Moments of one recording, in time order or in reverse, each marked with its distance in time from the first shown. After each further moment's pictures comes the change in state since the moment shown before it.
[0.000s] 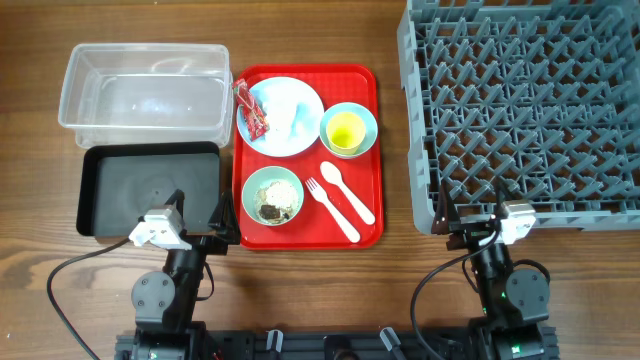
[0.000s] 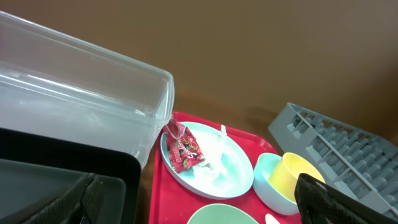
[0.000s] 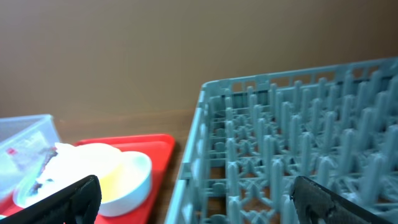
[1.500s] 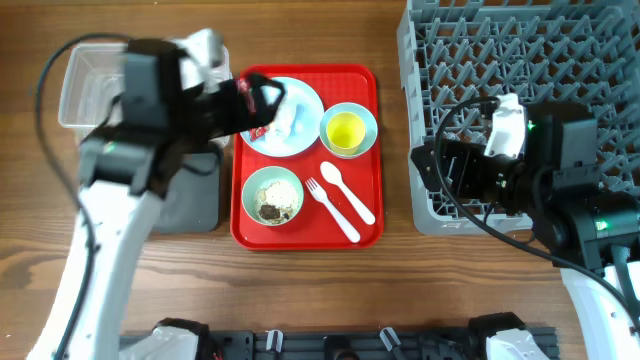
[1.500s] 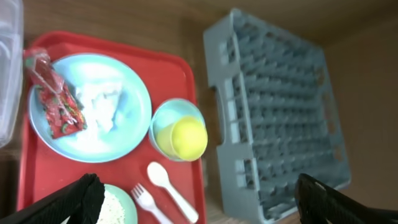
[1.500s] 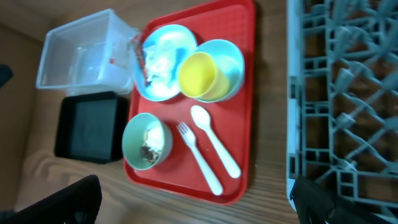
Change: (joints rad) left arm -0.164 1.347 1.419 -0.769 0.295 -0.069; right arm -0.004 1.041 1.238 -1.051 -0.377 0.178
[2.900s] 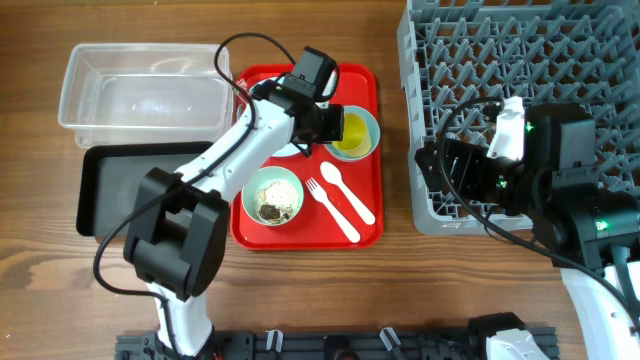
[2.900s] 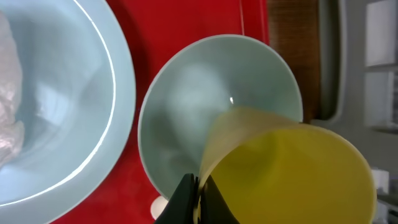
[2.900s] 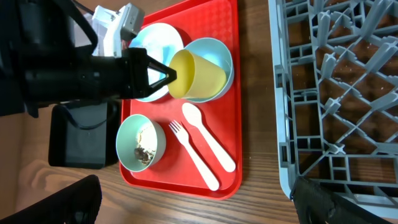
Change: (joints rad) left arm -0.263 0.618 0.089 0.122 -0.152 0.061; right arm 0.000 0.000 0.001 -0.027 0.034 0.051
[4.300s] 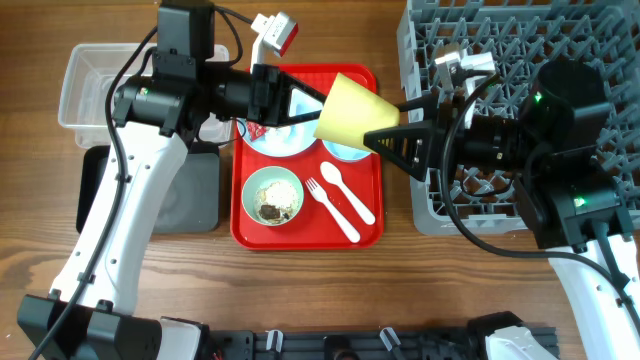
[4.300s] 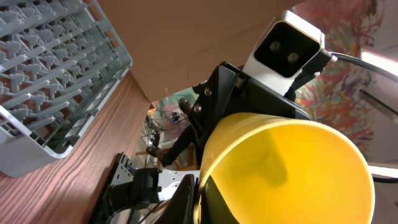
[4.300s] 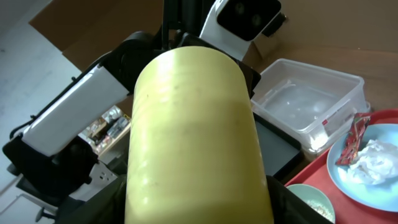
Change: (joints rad) left arm 0.262 -0.413 0.031 -0.013 1.249 -0.023; right arm 0.059 0.074 0.005 0.650 -0.784 -0.031
